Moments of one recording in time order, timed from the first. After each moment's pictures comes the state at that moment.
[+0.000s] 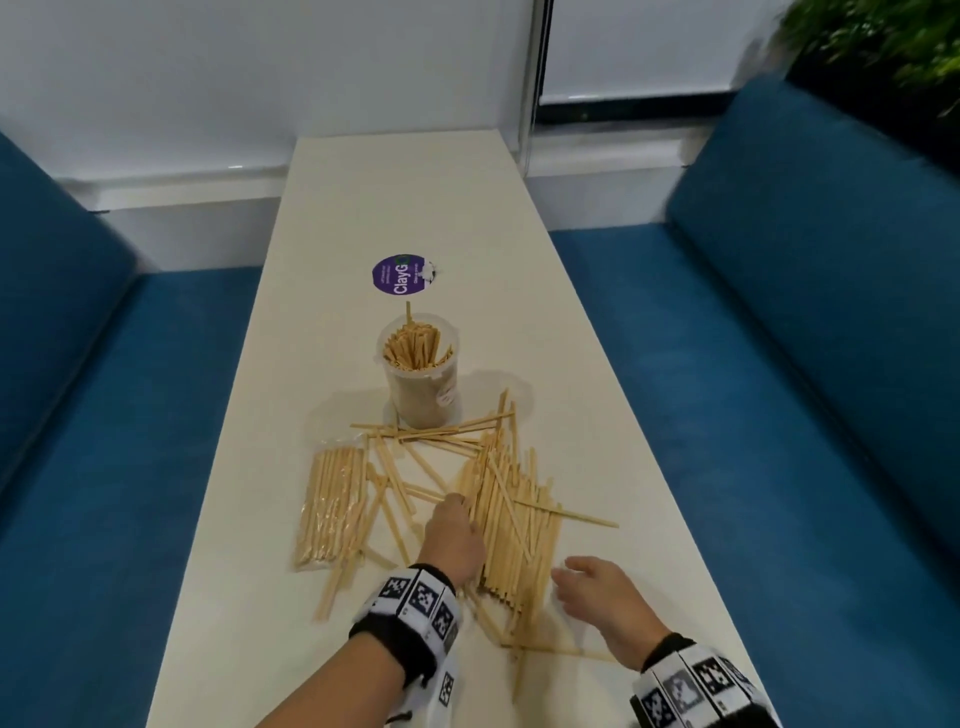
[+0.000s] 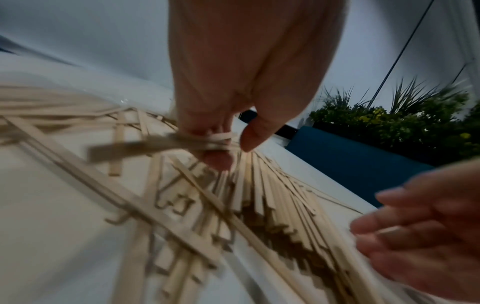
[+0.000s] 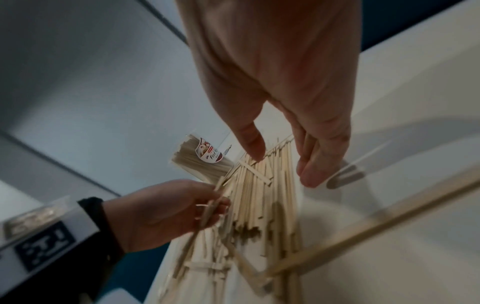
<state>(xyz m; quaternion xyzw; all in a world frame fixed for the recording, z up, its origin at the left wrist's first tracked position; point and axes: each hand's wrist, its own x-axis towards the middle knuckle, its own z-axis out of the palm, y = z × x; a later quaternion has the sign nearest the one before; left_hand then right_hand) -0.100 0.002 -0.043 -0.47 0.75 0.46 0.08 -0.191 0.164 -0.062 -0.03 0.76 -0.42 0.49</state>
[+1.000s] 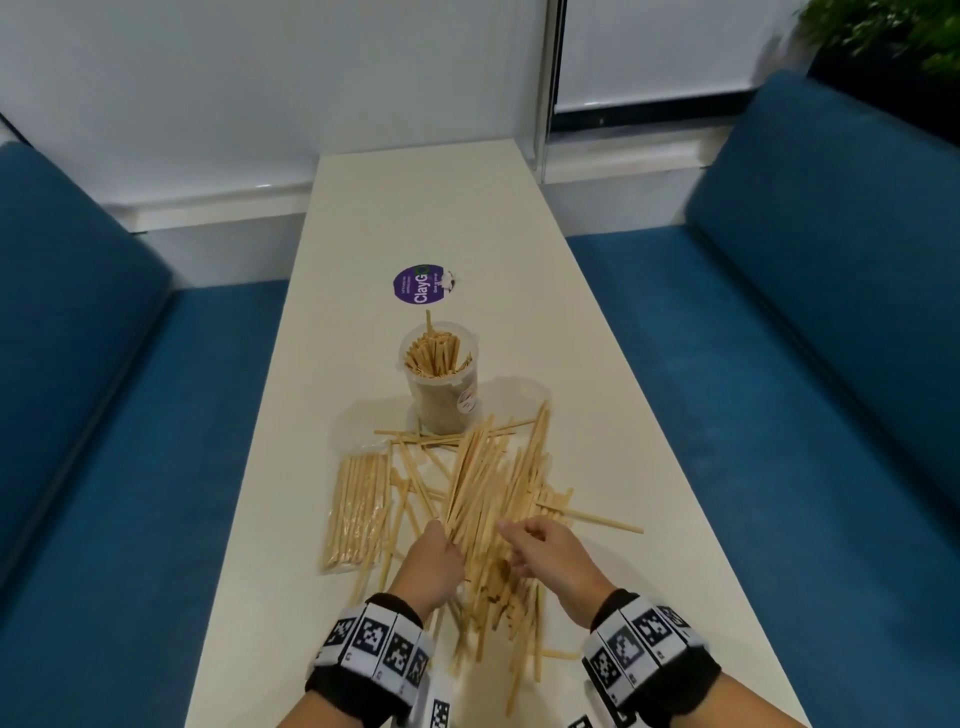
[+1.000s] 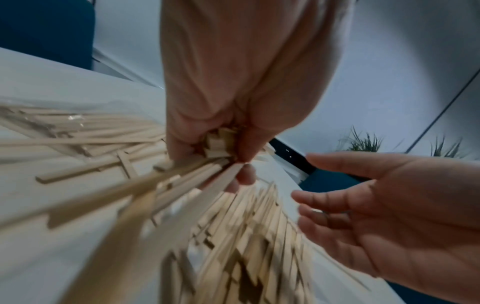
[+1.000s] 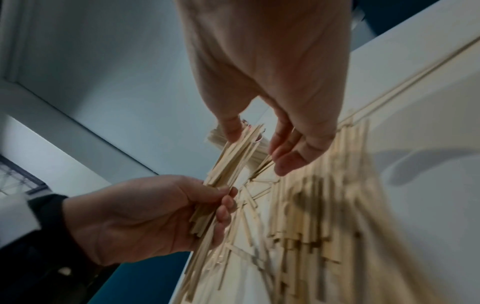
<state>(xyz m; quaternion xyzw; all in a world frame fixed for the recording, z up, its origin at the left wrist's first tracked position) -0.055 -0.012 -0.035 -0.50 0.70 0.51 0.06 -0.167 0.093 -0.032 -0.12 0.75 -0.43 0.48</state>
